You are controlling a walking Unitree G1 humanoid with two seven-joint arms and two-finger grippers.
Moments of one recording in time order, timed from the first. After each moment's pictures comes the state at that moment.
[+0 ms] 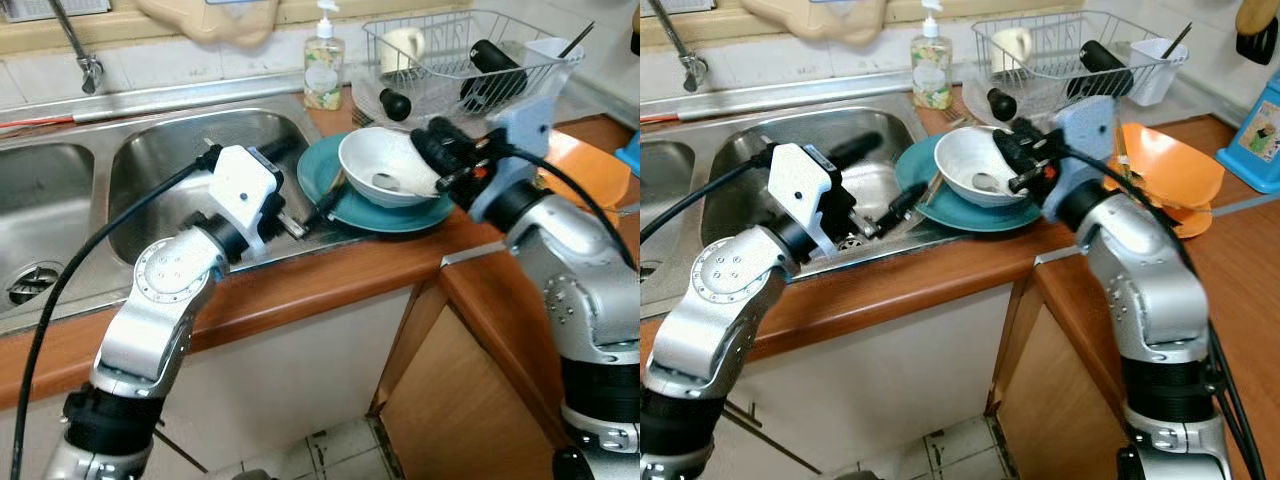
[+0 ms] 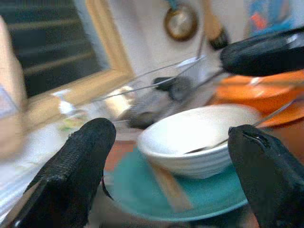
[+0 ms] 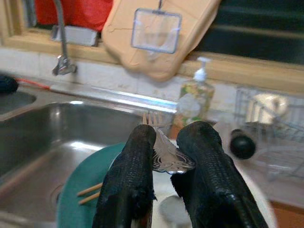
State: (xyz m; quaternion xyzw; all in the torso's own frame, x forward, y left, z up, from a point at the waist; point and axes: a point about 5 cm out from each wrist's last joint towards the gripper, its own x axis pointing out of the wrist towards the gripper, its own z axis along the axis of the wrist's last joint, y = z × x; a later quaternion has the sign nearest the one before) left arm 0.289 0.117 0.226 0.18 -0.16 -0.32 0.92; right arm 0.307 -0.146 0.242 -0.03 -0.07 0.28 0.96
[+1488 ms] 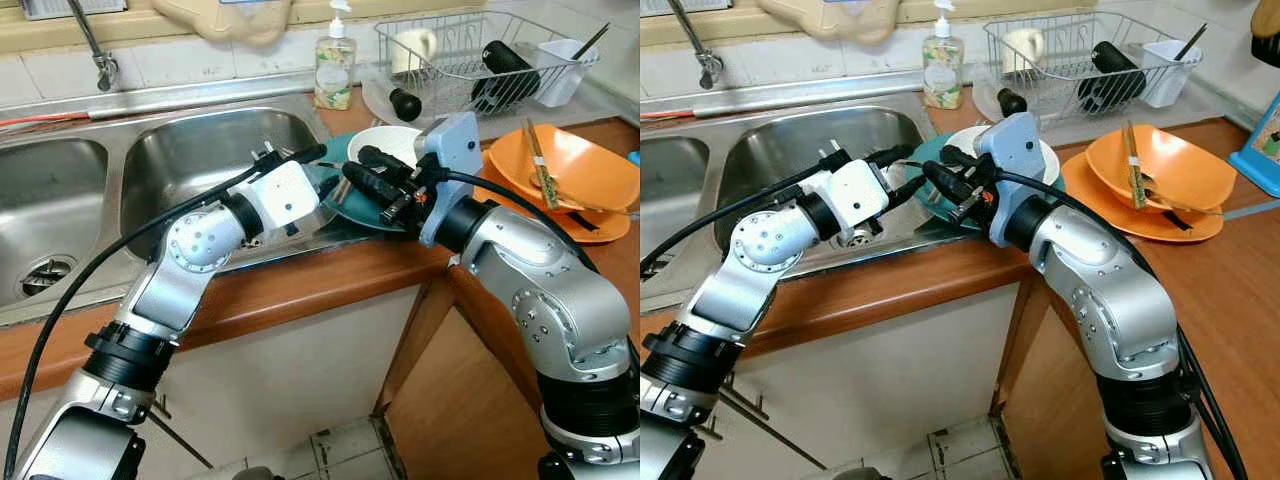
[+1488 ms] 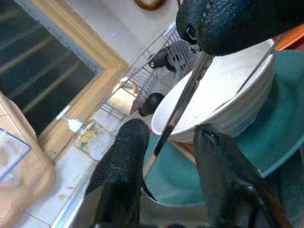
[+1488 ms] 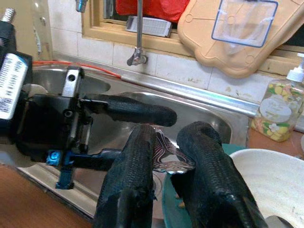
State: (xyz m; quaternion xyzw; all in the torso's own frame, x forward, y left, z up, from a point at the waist) left arm 0.325 0.106 0.215 0.36 -0.18 -0.34 0.85; right arm 0.286 -0.100 0.243 -0.04 -0.04 0.38 0.92
